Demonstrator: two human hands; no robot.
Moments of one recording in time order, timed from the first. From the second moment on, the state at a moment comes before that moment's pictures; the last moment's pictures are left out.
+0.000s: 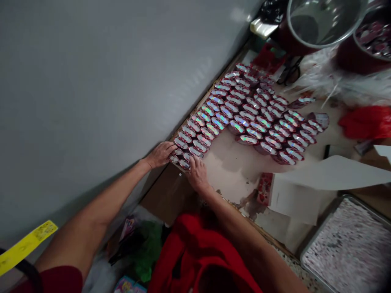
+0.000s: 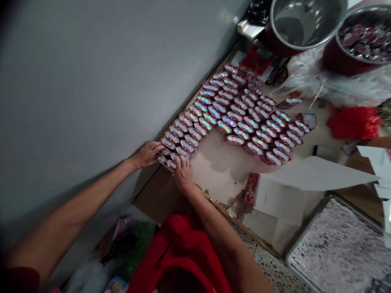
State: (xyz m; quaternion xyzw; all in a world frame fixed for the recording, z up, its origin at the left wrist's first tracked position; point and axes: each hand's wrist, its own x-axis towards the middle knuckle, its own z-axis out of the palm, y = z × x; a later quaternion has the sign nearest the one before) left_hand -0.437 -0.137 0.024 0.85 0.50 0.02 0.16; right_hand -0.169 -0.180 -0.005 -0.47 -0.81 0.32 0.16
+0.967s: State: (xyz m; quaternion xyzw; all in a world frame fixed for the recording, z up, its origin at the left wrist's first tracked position) left_hand -0.065 -0.161 0.108 0.75 0.52 0.32 0.25; right_hand 0.288 -0.185 0.059 -0.61 -0.77 0.16 0.11
